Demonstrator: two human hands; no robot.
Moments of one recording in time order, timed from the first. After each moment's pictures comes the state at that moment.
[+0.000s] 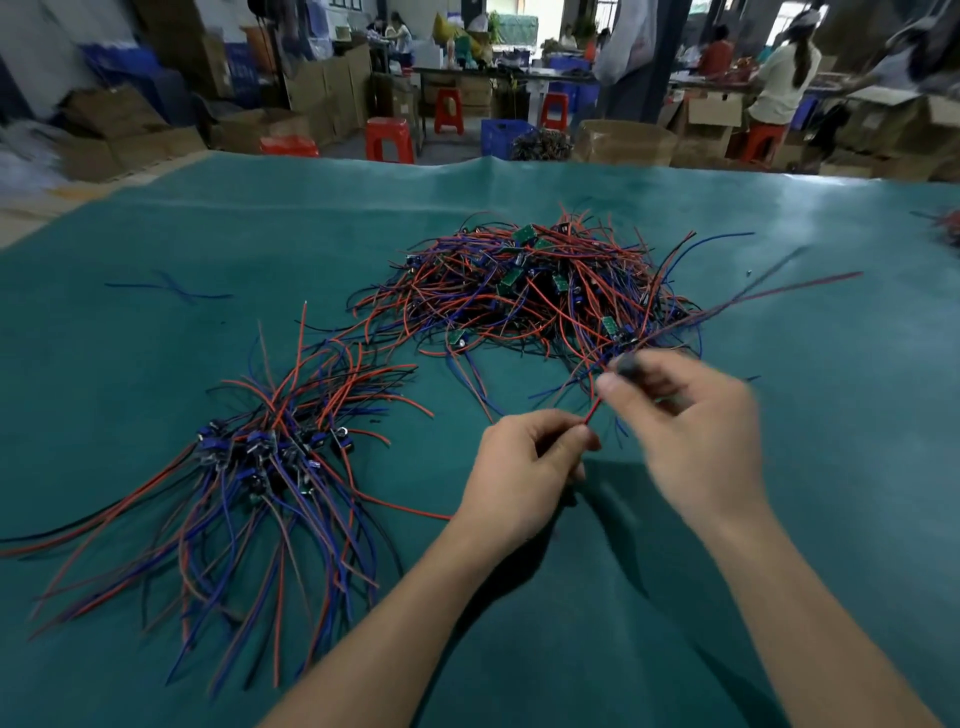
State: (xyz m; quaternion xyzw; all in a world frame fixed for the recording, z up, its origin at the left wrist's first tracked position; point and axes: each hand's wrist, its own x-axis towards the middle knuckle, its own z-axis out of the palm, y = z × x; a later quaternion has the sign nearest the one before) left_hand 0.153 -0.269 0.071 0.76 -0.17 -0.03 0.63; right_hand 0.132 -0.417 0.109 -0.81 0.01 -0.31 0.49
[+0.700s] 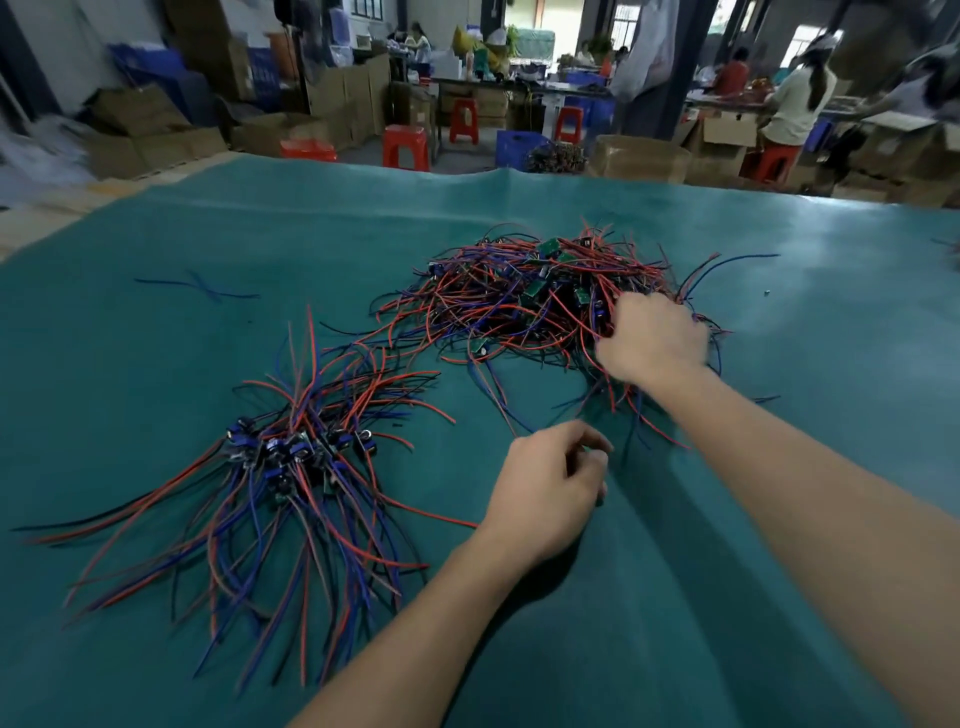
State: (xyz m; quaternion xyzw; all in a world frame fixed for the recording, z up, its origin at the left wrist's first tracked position) left_hand 0.152 -0.269 0.070 0.81 -0.19 -0.01 0.56; right_hand 0.248 -0.408 0.147 -0.98 0.16 -0.10 0.02
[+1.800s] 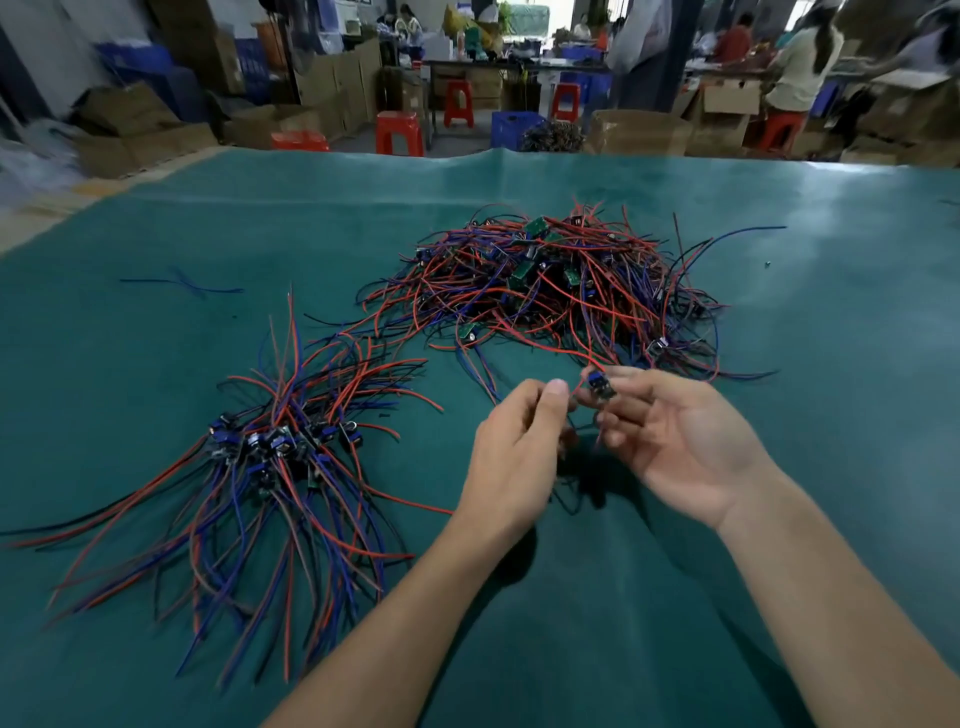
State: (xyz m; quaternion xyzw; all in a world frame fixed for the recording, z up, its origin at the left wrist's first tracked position) left_hand 0.155 -0.268 0.073 0.73 -0.10 0.01 0.67; right_hand 0.140 -0.413 0.120 -0.52 0.12 0.10 0.84
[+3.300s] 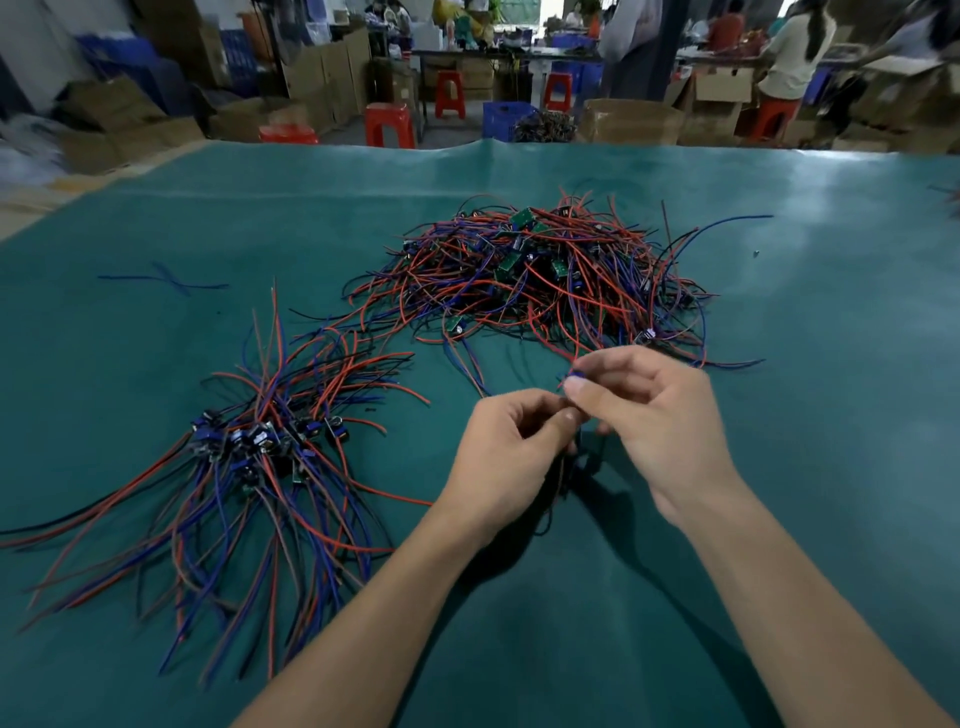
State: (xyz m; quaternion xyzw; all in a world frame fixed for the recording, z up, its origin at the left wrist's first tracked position) left_hand 0.154 -0.265 0.075 0.72 -0.17 -0.04 0.68; right_hand 0.137 -0.402 0.099 -0.73 0.03 -0.18 0.65
